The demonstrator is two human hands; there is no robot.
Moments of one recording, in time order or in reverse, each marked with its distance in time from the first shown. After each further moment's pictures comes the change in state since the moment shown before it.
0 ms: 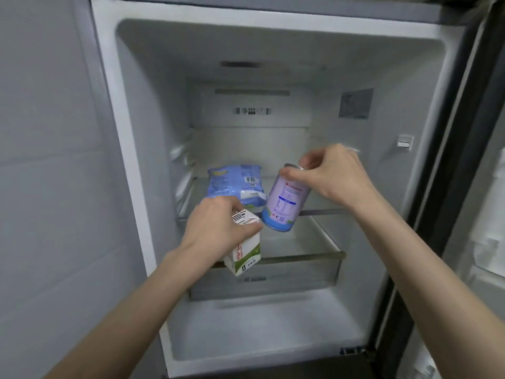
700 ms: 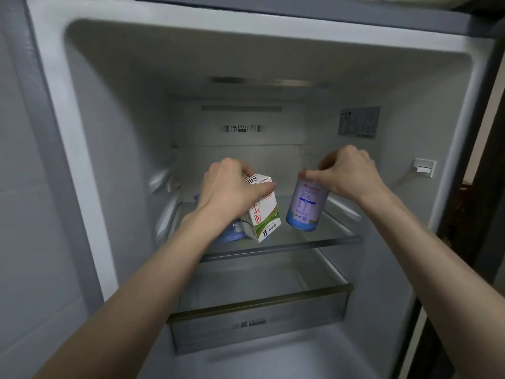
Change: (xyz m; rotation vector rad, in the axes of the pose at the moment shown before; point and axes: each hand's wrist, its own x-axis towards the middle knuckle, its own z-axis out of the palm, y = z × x) left_hand 0.128 0.035 -0.008 -0.195 0.120 0.063; right_hand 0.096 0.035 0.012 -0.207 0.089 0.077
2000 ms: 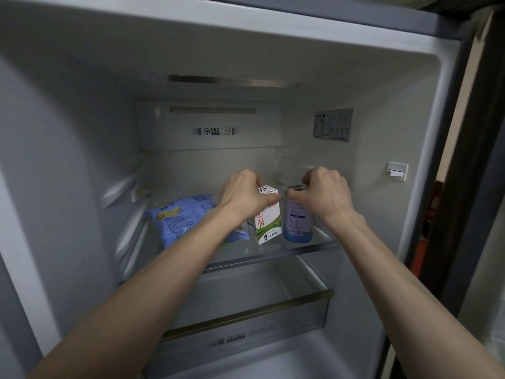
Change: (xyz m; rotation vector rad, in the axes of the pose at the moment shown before) left_hand 0.051 0.019 0.090 0.026 -0.226 0.099; right_hand 0.011 0.036 0.040 -0.146 0.046 0.070
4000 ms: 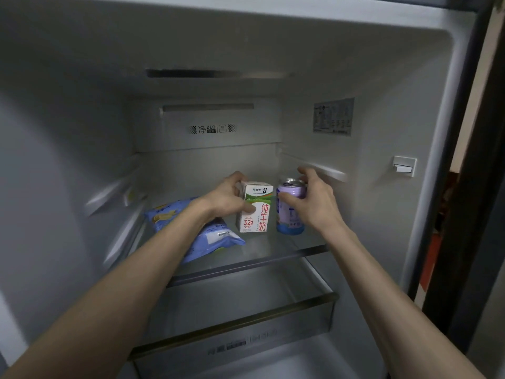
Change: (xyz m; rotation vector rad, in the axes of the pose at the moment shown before) left_hand 0.032 -0.049 0.011 -0.341 -0.279 -0.090; right_hand 0.004 0.019 0.044 0.463 -0.057 0.000
